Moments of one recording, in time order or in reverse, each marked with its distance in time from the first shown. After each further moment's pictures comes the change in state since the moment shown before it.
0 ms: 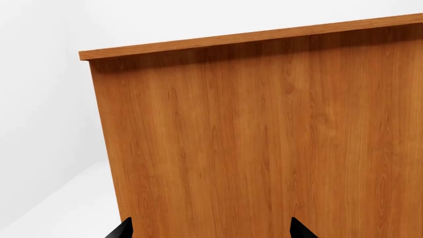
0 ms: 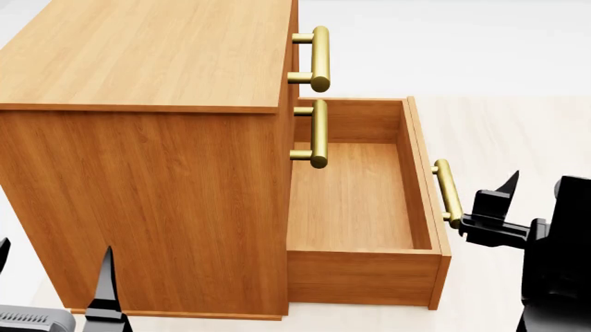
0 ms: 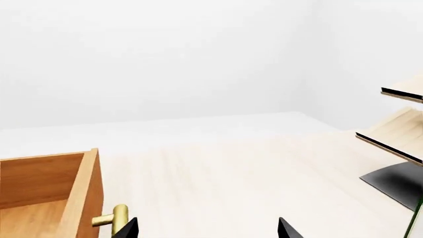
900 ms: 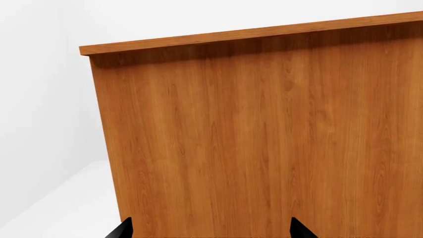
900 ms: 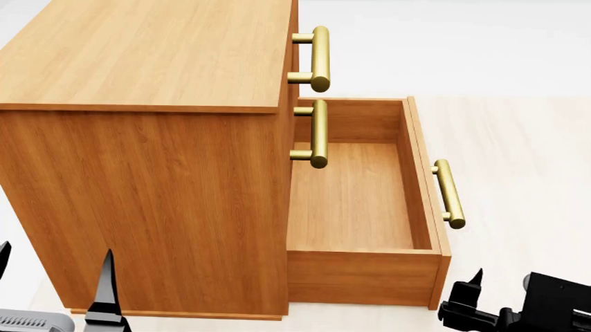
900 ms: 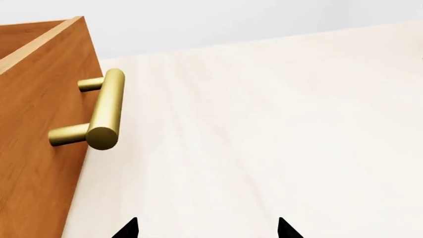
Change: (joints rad) left arm 0.010 -0.014 0.009 -0.009 -0.020 0.025 -0.017; right arm 0.062 -0.079 -0.003 0.860 0.007 -0.566 -0.235
